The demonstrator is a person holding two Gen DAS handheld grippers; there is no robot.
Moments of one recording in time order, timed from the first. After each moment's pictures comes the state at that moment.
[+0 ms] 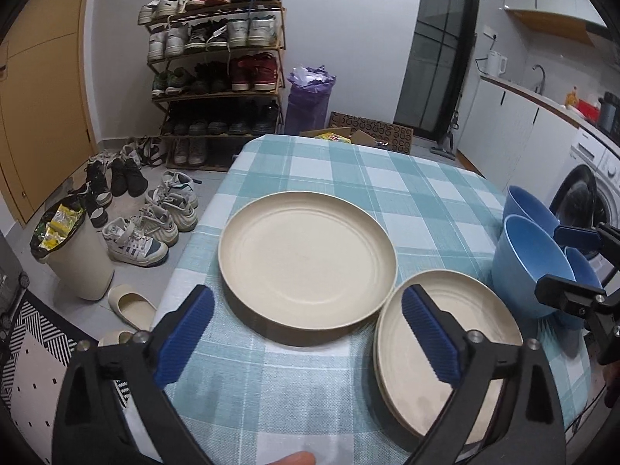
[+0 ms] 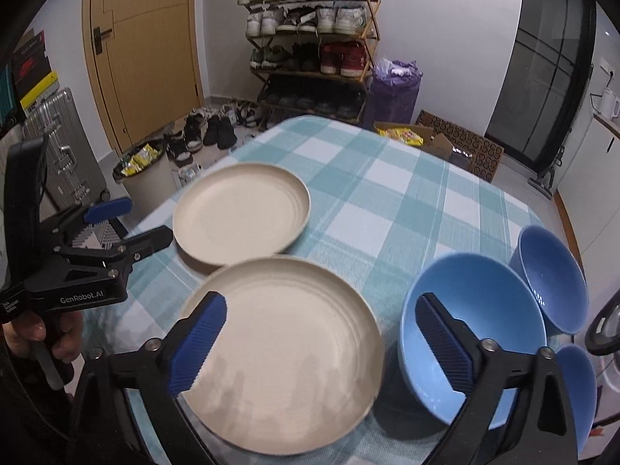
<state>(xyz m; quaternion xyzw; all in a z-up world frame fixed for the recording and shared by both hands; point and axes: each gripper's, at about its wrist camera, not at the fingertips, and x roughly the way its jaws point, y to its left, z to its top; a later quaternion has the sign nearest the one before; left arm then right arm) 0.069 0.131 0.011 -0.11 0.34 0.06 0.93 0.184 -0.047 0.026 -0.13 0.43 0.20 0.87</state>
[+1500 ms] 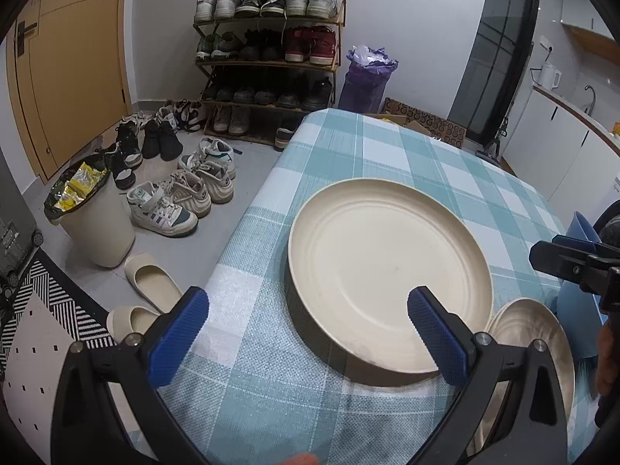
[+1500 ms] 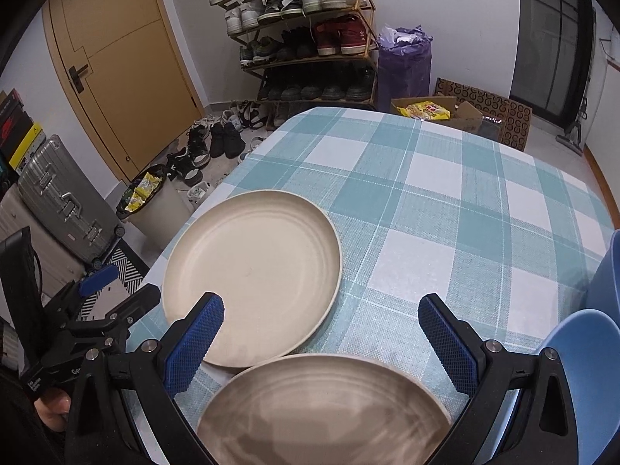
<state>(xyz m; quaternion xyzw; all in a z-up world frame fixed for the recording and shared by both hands) 0.112 0.188 -0.041 -0.15 0.38 0.14 0.90 0.294 -0.003 -0.035 -0.05 0.49 0.20 0.85</state>
